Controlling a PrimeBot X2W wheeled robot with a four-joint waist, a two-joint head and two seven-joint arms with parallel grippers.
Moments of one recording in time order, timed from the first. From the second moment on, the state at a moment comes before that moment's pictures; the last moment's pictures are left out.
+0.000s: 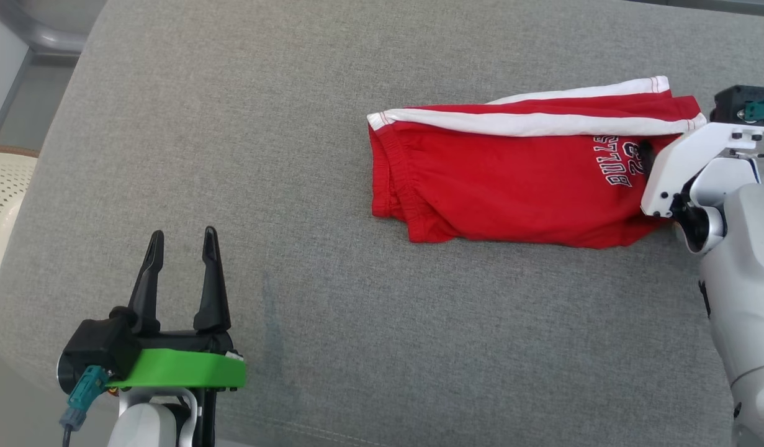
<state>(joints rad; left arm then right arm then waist) -0.11 0.05 -0.06 0.09 -0.31 -0.09 -0.26 -0.78 -0.21 -0.09 0.85 0.17 0.12 0.35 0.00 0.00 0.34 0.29</state>
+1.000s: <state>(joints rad) -0.08 0.05 -0.07 0.10 -0.30 -0.09 -0.26 -0.60 -0.32 -0.16 0.61 -0.01 0.13 0.26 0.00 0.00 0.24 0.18</state>
